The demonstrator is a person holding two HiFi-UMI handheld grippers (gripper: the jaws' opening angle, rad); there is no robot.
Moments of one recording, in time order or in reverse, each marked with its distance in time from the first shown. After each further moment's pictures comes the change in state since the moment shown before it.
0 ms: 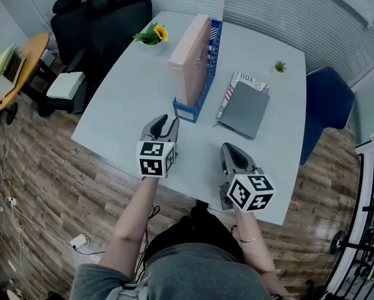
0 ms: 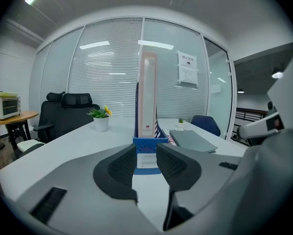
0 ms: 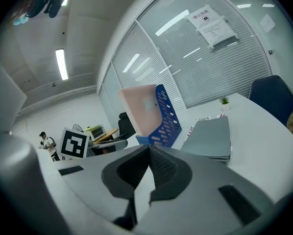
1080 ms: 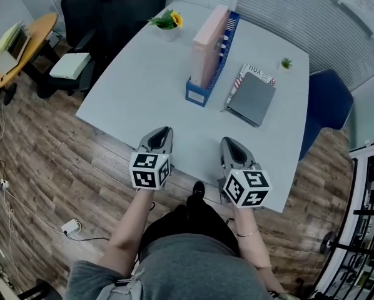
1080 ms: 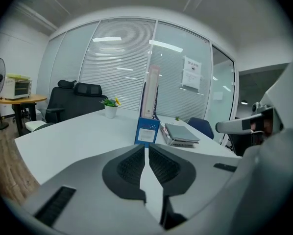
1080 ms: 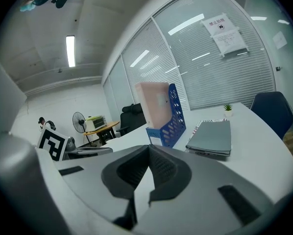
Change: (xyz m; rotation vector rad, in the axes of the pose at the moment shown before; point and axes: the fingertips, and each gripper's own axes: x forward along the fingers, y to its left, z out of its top) left arm -0.100 -0.001 -0.055 -0.132 0.026 0.001; right arm -0.019 0.045 -0.027 -0.137 0.027 -0.021
